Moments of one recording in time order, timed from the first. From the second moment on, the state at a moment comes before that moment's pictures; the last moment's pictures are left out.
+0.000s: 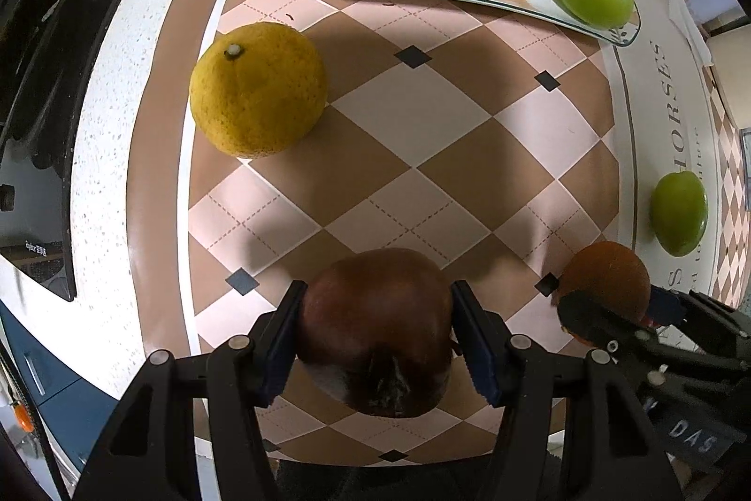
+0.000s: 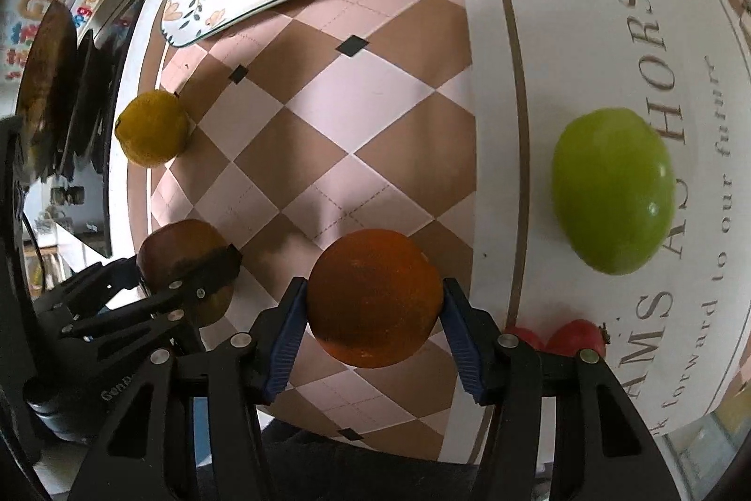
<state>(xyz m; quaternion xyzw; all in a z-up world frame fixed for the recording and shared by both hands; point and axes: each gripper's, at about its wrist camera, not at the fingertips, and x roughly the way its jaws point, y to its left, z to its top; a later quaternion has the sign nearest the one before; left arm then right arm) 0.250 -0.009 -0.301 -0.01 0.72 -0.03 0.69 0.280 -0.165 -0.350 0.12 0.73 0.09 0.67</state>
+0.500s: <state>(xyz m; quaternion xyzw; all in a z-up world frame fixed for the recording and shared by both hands) 0.327 0.019 -0.193 -0.07 0.66 -0.07 0.75 0.345 -0.176 -0.267 0.16 0.64 0.10 0.74</state>
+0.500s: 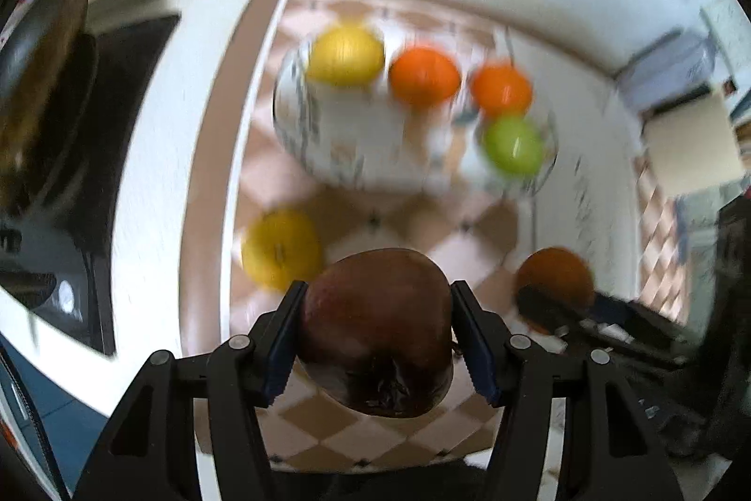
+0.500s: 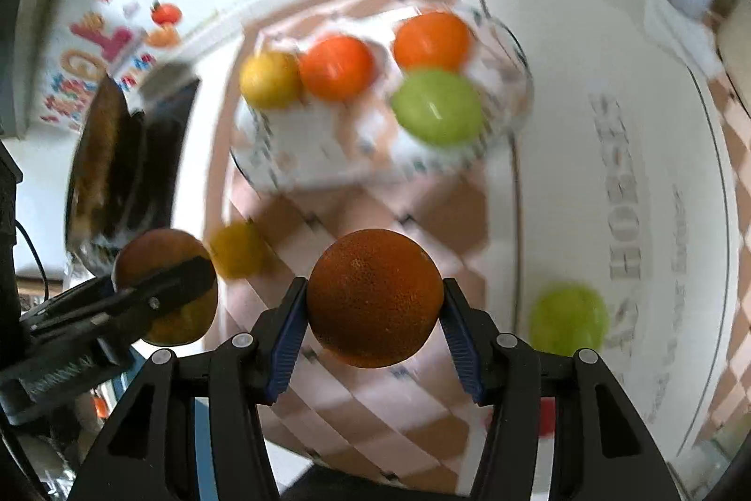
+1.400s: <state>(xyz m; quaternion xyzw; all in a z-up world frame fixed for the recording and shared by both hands) 0.460 0.030 -0.270 -0.08 0.74 -0.03 0.67 0.472 -0.124 -0.316 0.09 0.70 0.11 0.70</state>
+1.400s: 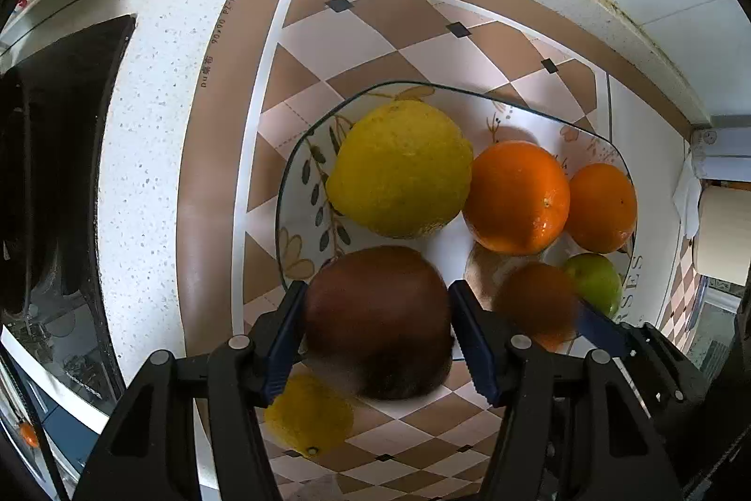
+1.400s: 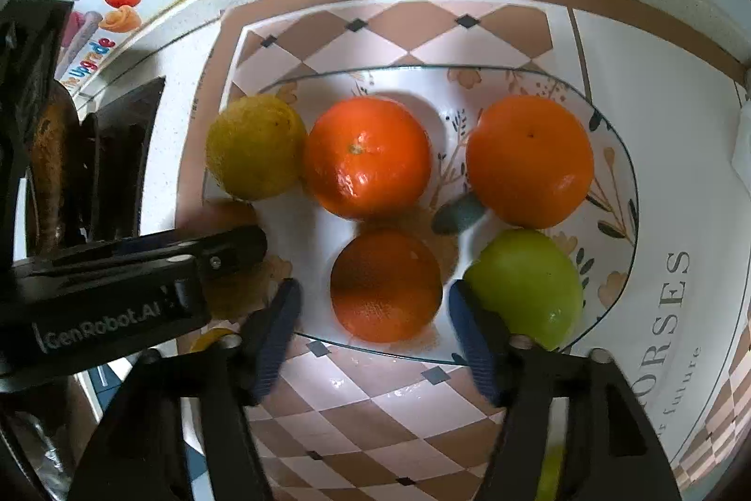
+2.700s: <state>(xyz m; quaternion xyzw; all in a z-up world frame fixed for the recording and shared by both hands) 0.298 0.041 -0.120 0.01 0.53 0.01 0.85 0.325 -0.168 -0.169 0.03 0.57 0.02 0.82</state>
